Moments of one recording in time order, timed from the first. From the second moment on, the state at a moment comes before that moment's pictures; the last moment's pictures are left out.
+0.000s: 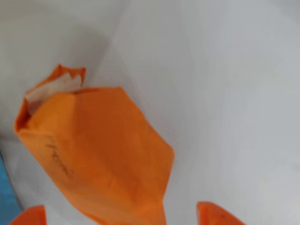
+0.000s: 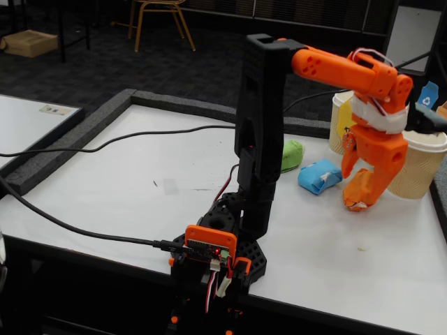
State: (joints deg) arm 49.6 92.2 106.2 72.4 -91.4
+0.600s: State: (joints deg) arm 49.0 92.2 106.0 69.2 -91.4
